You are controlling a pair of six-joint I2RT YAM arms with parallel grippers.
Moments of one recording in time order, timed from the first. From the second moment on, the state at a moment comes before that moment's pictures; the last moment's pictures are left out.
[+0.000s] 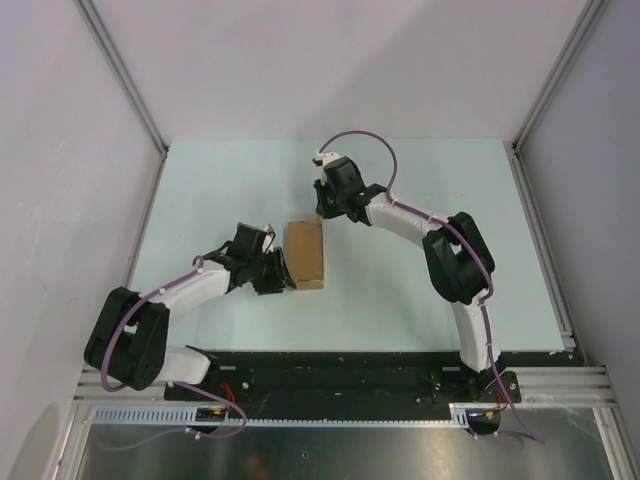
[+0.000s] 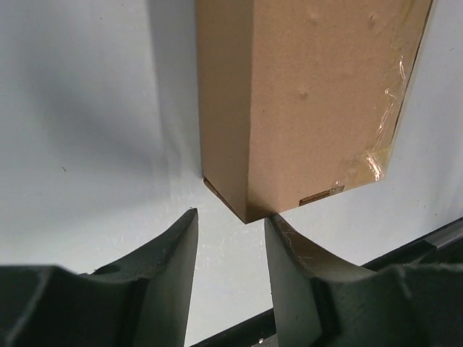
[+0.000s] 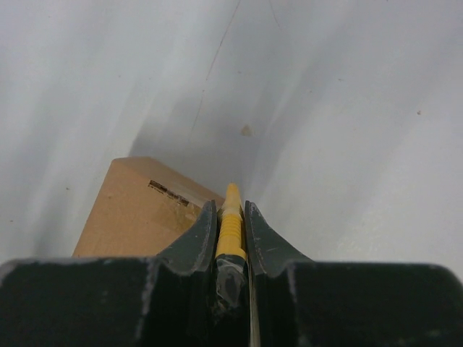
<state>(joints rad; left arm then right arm) -0.42 1.36 0.66 -0.31 0.25 -0.63 0.66 2.12 1.67 -0.22 -0.02 0.23</state>
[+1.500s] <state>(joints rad) -0.22 1.95 1.25 -0.27 0.30 -0.62 1.06 1.80 1.43 -0.67 0.31 0.39</state>
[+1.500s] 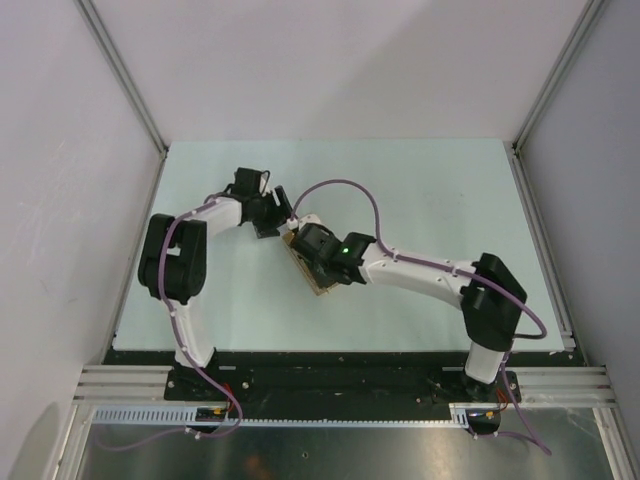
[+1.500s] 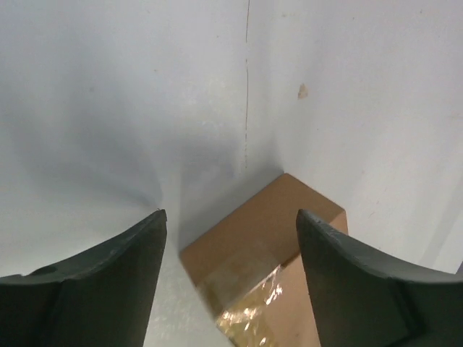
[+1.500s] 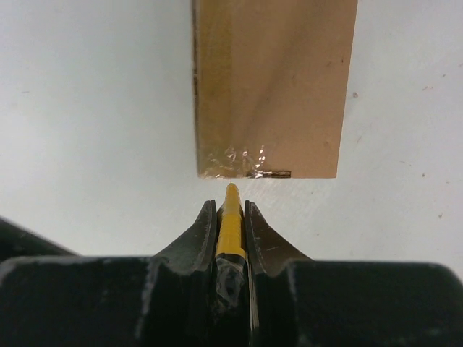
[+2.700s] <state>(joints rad) -0.22 1.75 1.06 -0.38 0.47 -0.49 1.00 1.81 1.38 -0.18 0.30 0.27</state>
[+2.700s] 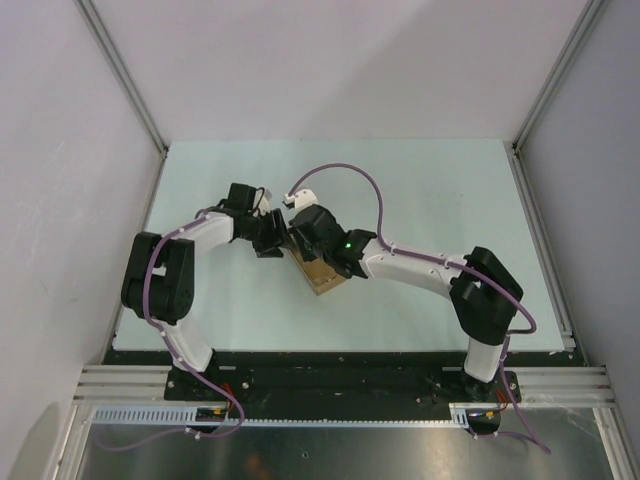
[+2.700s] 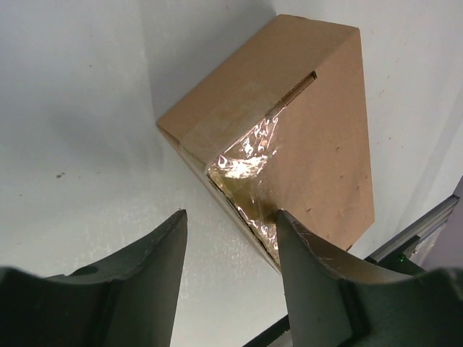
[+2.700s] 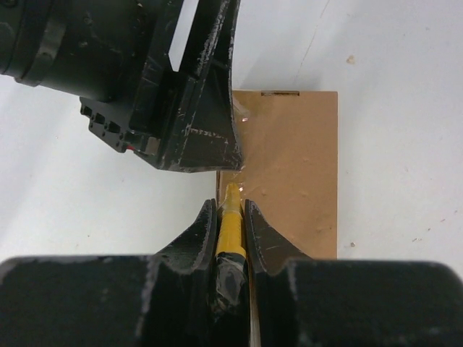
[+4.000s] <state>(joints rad) -0.21 1.78 1.07 -0.37 0.50 -0.49 1.01 1.82 1.35 -0.15 0.30 0.30</state>
